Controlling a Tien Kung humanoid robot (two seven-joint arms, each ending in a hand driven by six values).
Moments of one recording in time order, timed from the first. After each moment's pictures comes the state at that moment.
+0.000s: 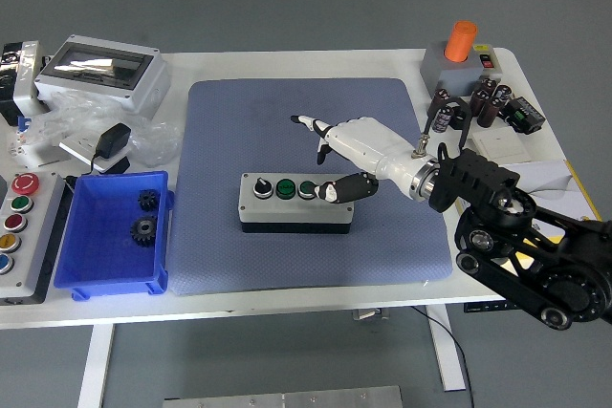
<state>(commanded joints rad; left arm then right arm) 0.01 0.12 -1.83 -0.18 1.92 -0.07 0.06 0.61 -0.39 0.64 1.49 -1.97 0.03 -0.13</state>
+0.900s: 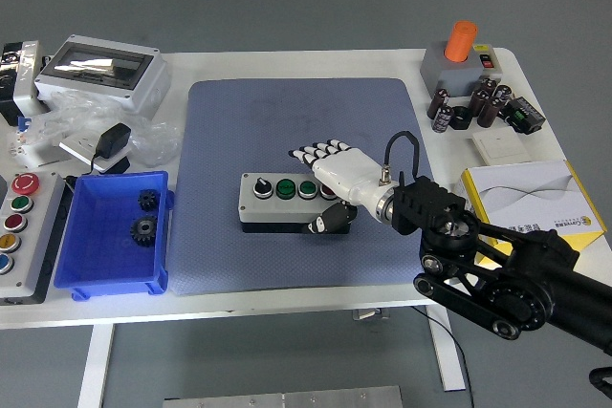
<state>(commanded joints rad) 0.01 0.12 -1.84 -0.18 1.93 -0.08 0.05 0.65 -0.26 0.48 1.30 -2.04 -0.02 -0.28</state>
